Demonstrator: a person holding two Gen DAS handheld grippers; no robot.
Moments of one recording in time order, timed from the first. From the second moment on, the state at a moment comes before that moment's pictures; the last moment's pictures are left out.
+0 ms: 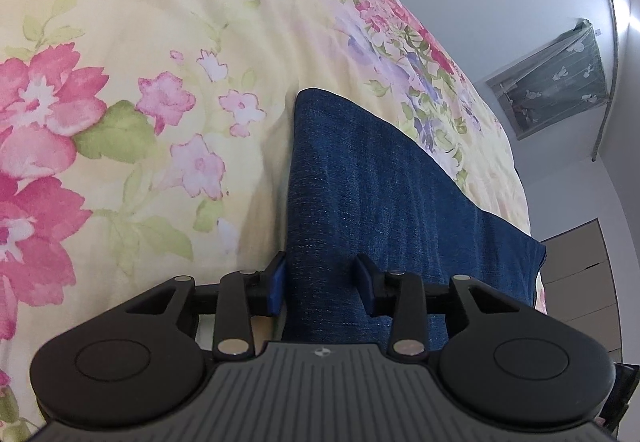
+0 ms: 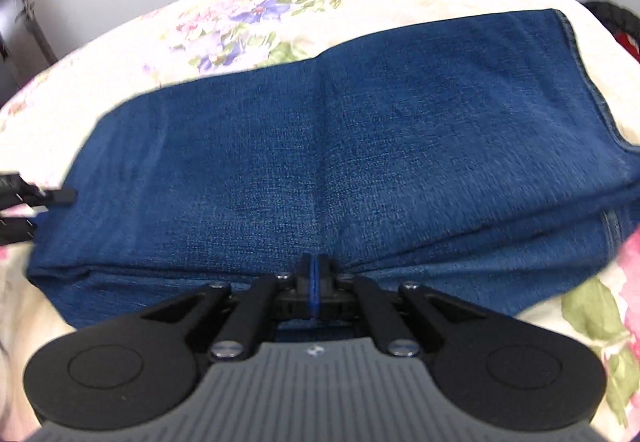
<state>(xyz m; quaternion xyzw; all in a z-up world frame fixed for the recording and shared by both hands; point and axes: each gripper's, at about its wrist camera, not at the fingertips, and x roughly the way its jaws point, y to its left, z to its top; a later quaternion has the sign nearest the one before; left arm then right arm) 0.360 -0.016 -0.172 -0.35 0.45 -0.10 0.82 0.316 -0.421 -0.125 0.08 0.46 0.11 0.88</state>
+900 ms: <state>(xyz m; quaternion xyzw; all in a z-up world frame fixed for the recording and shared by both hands) 0.422 -0.212 -0.123 -0.14 0.46 -0.21 0.85 0.306 -0.668 -0.163 0.47 0.31 -0.04 0.82</state>
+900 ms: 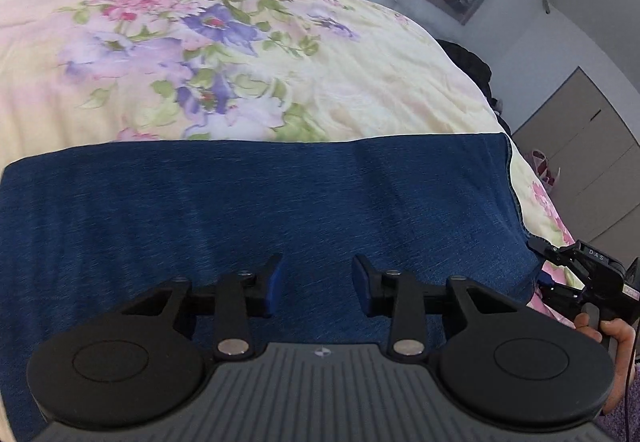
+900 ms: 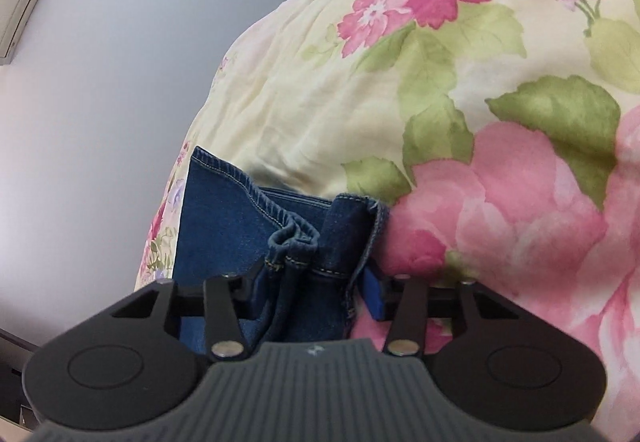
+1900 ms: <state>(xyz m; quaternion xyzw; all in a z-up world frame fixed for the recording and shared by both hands) 0.321 -0.023 -0.071 -0.18 0.43 -0.11 0.88 0.286 -0.396 0.047 0.14 0.24 0.10 0.96</state>
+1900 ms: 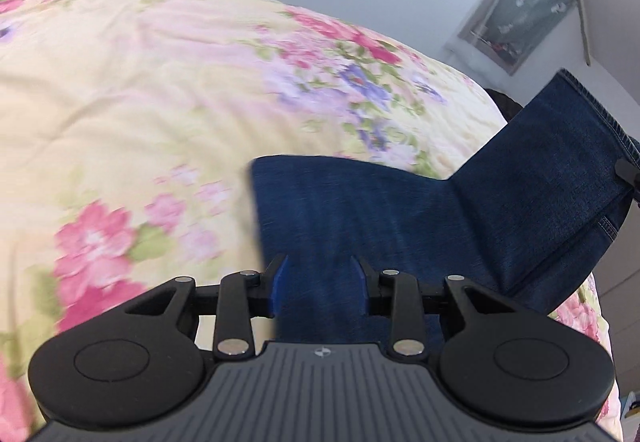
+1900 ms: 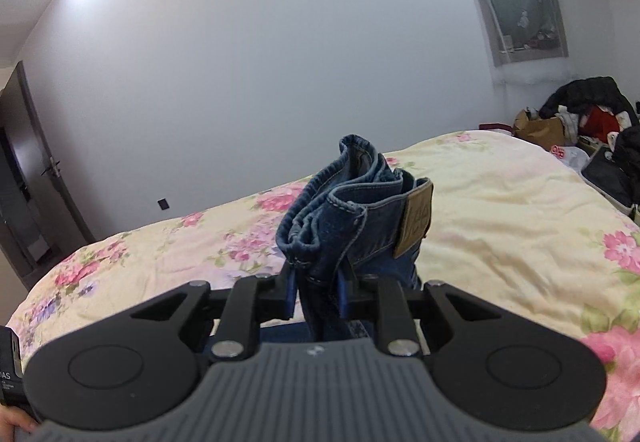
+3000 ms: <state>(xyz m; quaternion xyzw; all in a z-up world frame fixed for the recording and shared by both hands) 0.347 0.044 -0.108 -0.37 0.42 -0.14 0.82 0.309 -0.235 -0.043 -0.01 0.41 0.23 0.88</state>
